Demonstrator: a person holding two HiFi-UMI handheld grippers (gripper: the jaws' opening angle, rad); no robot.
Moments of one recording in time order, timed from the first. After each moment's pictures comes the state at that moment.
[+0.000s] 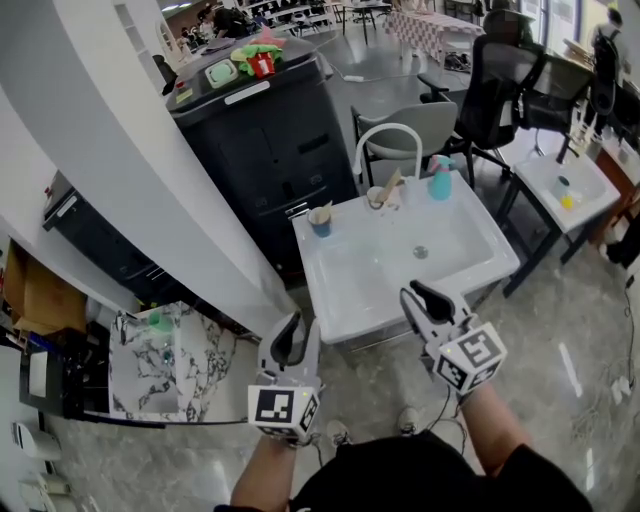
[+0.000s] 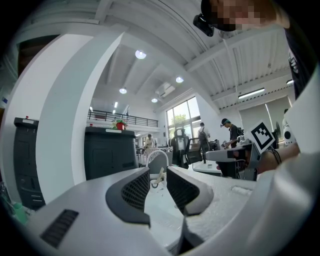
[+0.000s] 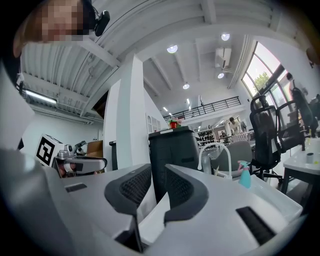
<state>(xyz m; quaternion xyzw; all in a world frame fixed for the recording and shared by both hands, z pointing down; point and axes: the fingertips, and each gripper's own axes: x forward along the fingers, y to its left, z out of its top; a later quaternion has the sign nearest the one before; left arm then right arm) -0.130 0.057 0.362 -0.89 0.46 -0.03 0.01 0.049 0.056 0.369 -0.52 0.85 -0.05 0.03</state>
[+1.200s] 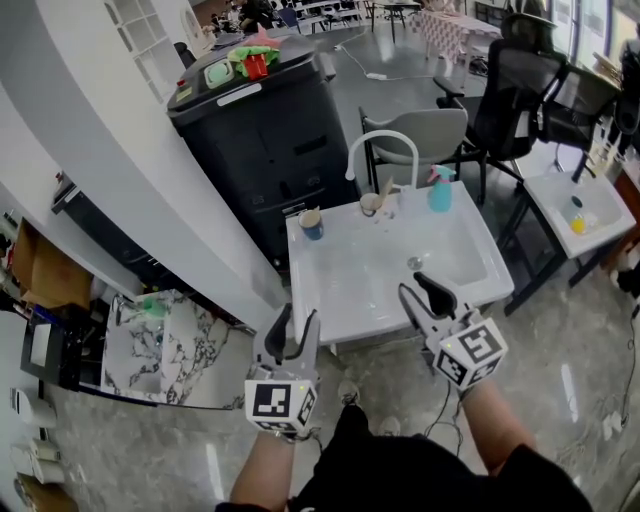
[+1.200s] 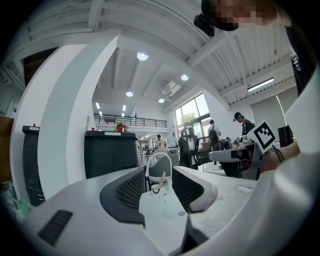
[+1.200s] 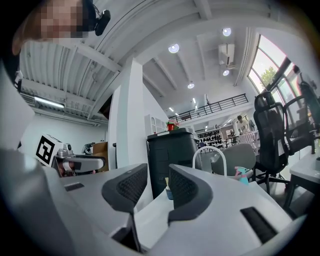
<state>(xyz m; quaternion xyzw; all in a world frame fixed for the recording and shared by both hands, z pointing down) -0.047 0.042 0.354 -0.86 0.52 -0.03 0.02 0.141 0.023 0.366 -0.48 0.88 -0.05 0.04</state>
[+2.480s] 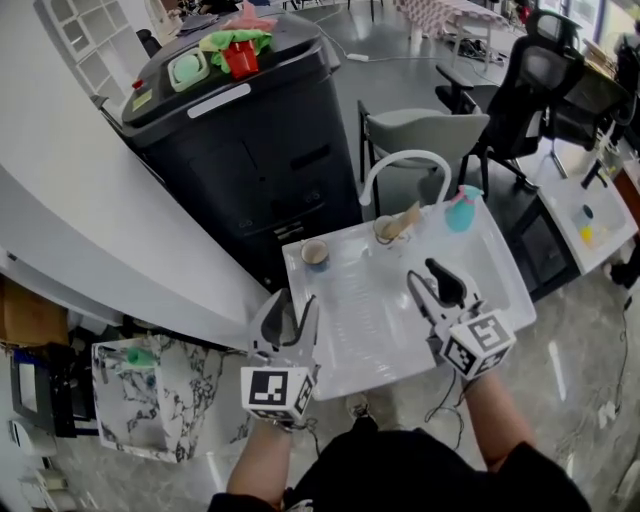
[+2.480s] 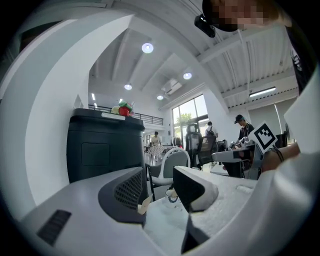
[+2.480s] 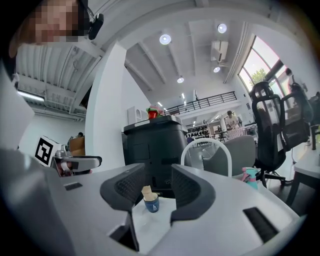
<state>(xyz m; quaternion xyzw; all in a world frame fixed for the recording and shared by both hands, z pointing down) -0.089 -0.190 0.386 -0.88 0.48 -0.03 -0.01 0.118 -0.188 0.396 -0.54 0.84 -0.08 0.01</state>
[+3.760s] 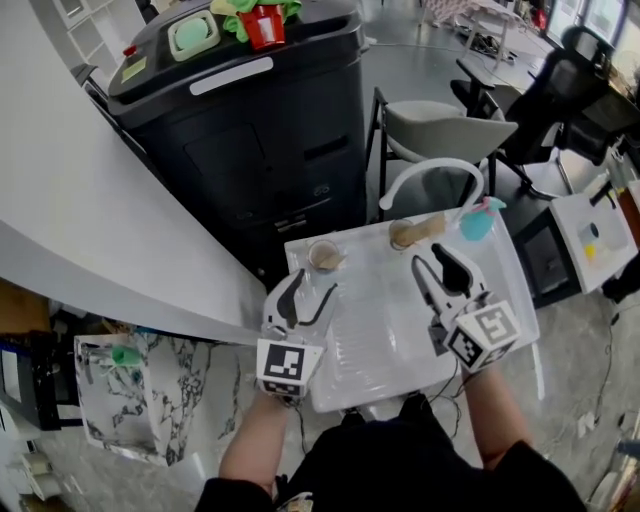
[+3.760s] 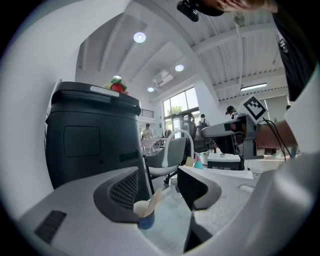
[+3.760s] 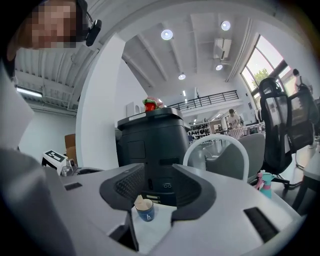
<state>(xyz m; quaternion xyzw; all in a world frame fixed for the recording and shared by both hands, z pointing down) -0.084 -0.281 0.456 -0.90 0.43 -0.09 -0.02 0.093 -0.278 0.403 -0.53 0.84 -0.09 -0.01</state>
